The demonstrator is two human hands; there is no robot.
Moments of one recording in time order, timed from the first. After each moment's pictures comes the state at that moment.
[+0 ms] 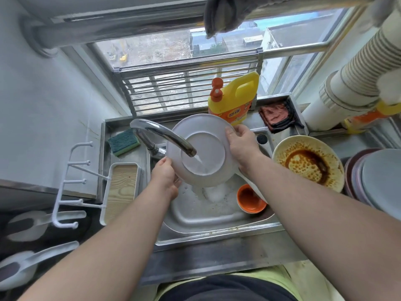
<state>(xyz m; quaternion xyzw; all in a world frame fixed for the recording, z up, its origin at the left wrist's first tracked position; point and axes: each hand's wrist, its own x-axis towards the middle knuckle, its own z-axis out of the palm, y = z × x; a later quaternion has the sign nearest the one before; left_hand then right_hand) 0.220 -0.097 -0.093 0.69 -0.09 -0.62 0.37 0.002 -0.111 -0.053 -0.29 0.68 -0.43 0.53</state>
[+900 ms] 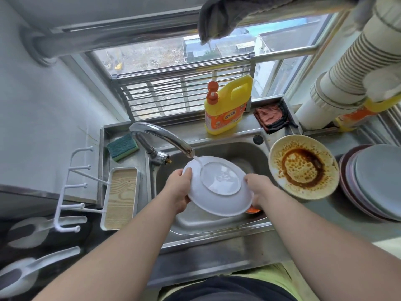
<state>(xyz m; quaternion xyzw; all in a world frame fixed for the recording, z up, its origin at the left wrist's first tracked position) 0.201 -0.065 -0.100 0.68 -0.21 -0.65 0.24 -0.029 -0.025 -0.115 -0.03 0.76 -0.29 0.58</state>
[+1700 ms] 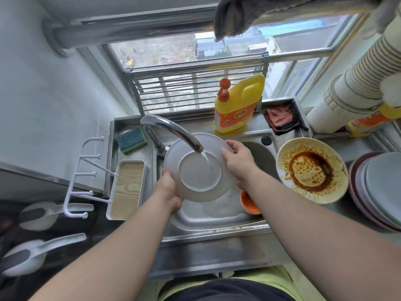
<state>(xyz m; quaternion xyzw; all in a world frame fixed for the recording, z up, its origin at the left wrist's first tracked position) 0.232 -0.057 -0.093 0.68 -0.01 -0.65 0.35 0.031 -0.073 -0.063 -0.28 0.67 -0.40 0.56</state>
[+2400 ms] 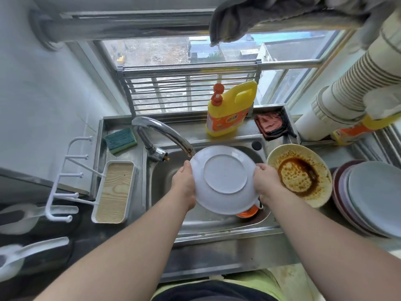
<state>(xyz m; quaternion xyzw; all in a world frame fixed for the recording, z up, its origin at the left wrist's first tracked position) 0.164 -0.059 -0.079 0.66 -0.10 -0.67 0.33 -0.049 -0.038 -0.087 -0.20 0.81 -0.33 0.45</state>
